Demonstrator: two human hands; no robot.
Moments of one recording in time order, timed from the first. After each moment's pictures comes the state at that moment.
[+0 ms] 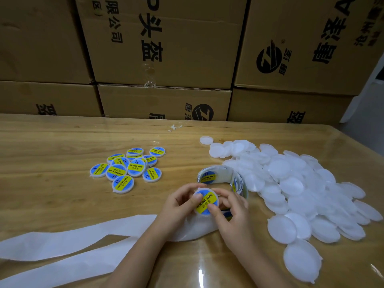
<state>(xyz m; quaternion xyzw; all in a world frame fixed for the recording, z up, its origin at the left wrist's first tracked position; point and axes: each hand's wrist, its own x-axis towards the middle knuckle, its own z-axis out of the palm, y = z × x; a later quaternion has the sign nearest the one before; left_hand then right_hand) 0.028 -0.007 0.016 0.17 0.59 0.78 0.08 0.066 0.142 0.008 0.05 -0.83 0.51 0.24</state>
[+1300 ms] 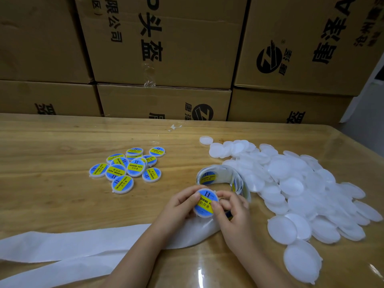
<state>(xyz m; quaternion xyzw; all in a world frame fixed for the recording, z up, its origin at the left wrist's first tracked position) 0.029 -0.007 0.019 0.19 0.59 0.77 0.14 0.067 0.145 0.008 0.03 -0.82 0.53 0.20</state>
